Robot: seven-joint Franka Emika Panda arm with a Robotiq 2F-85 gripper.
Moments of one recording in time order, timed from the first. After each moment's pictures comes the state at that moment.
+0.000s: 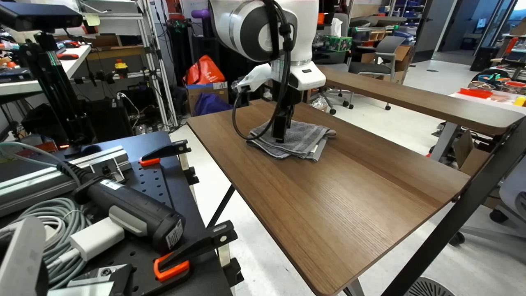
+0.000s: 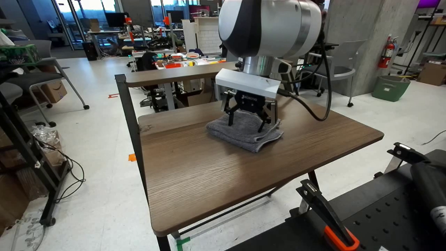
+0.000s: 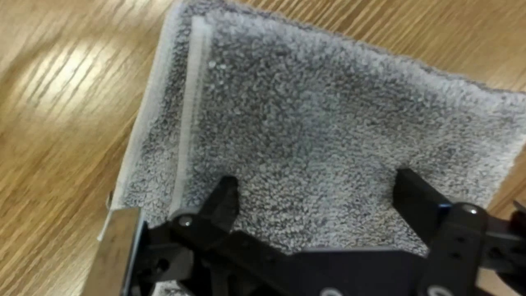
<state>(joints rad) 0.16 0.72 0.03 -1.93 0.15 2.72 0.80</state>
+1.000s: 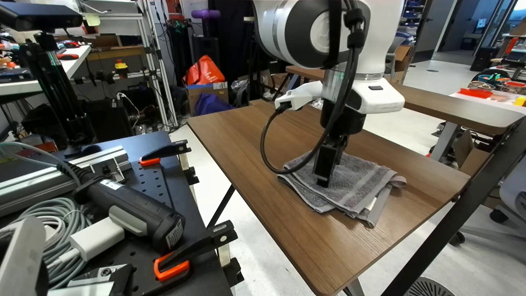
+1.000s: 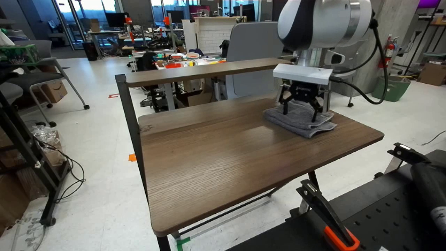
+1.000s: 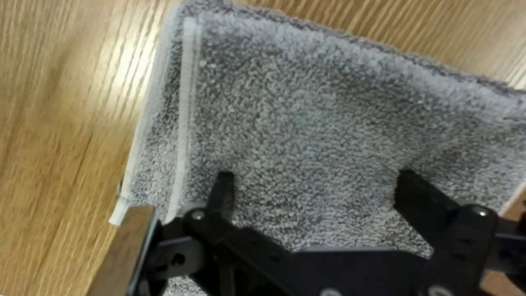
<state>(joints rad) 0.06 0.72 -0.16 -1.92 0.16 2.61 0.81</state>
